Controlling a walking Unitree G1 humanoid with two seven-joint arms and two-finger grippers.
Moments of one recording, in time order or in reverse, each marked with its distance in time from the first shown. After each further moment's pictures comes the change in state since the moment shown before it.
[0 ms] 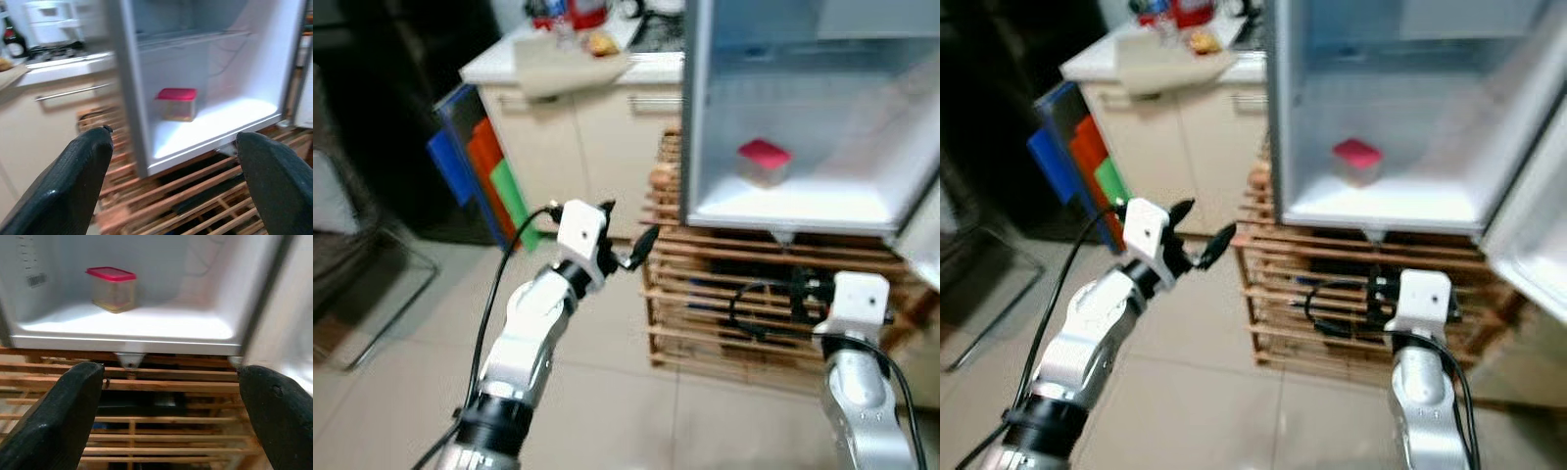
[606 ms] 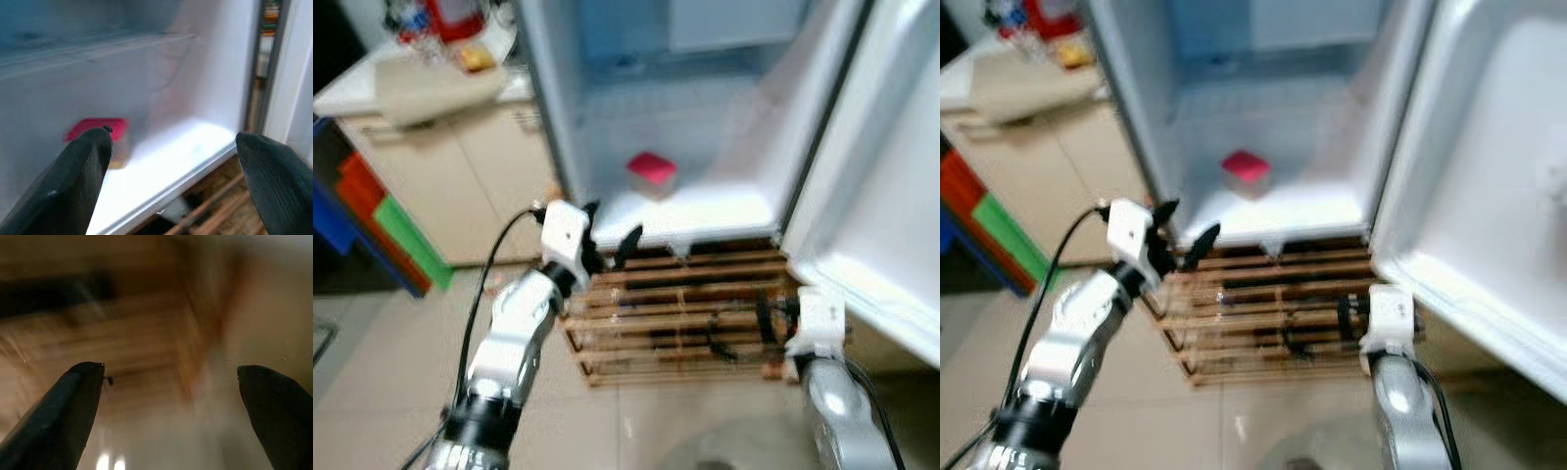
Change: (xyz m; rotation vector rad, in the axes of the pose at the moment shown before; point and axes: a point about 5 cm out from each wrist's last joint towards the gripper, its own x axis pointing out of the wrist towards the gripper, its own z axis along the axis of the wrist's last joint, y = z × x) left arm 0.013 -0.004 -0.006 0.000 0.027 -0.046; right arm -0.036 -0.015 -0.097 0.097 0.587 -0.005
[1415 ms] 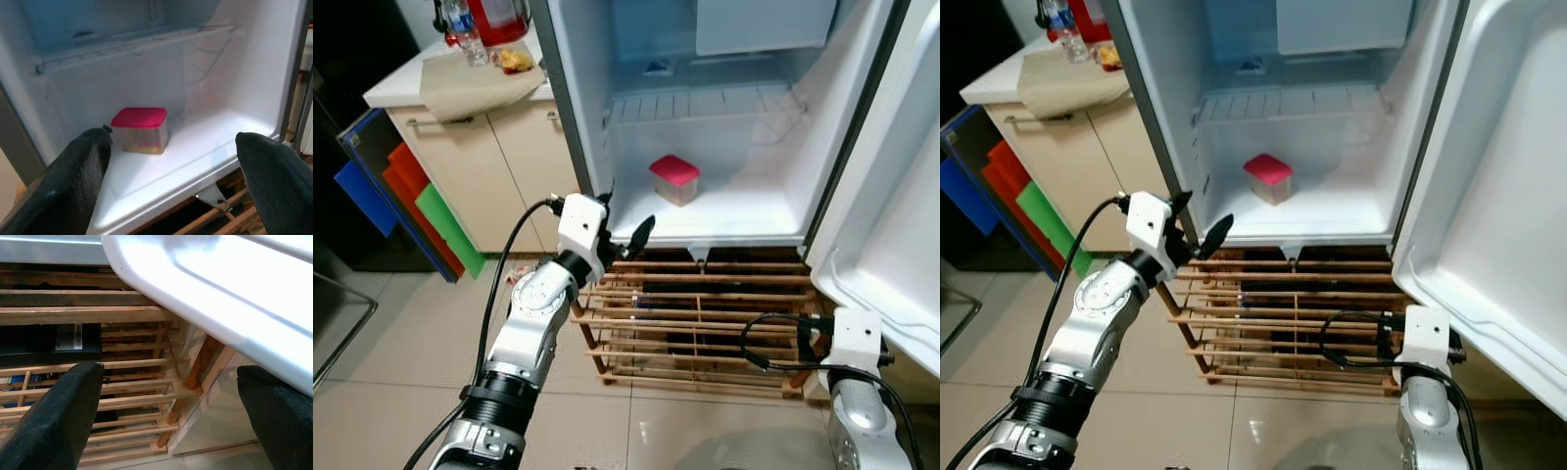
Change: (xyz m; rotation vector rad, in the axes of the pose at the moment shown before) left arm 0.001 0.009 0.001 0.029 -0.034 0.067; right arm -0.004 -0.002 0.054 -0.119 -0.352 -0.094
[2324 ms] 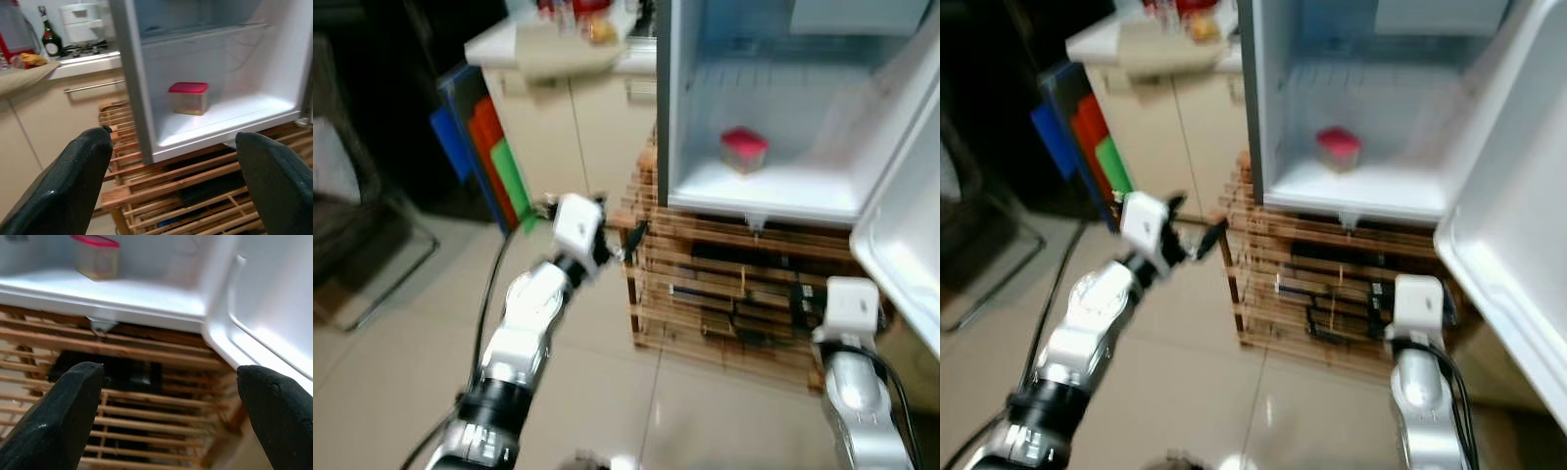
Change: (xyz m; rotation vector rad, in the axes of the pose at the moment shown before) left arm -0.004 0.003 -0.004 0.006 0.005 0.022; right arm 0.001 0.003 0.029 -0.032 -0.172 0.023
